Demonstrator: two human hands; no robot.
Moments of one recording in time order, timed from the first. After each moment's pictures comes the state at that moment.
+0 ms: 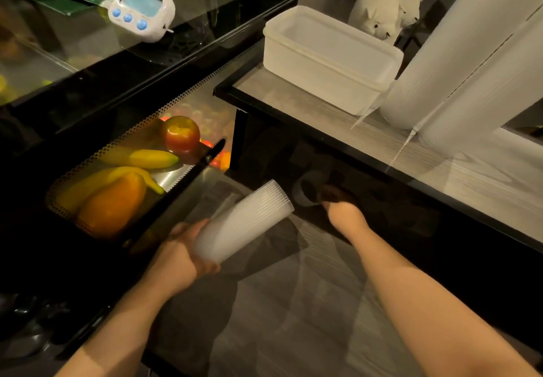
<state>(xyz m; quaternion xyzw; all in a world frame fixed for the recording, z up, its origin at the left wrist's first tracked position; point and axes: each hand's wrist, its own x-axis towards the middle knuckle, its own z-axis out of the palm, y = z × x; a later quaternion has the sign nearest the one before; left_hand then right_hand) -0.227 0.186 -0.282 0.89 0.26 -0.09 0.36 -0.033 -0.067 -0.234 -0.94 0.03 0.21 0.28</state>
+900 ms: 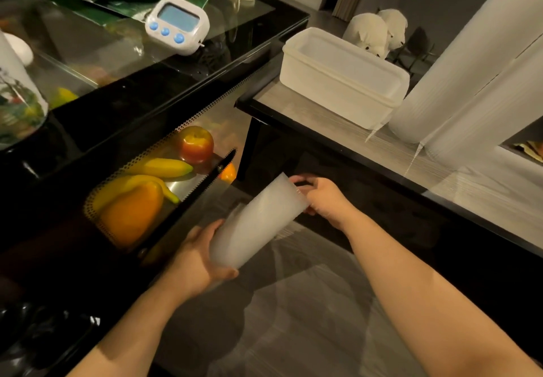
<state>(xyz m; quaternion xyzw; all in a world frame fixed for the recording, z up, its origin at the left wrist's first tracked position) -0.224 0.197 -0.284 0.88 0.20 -0.08 0.42 -0.041 0.001 -0.198 -0.83 -0.09 0.27 0.48</state>
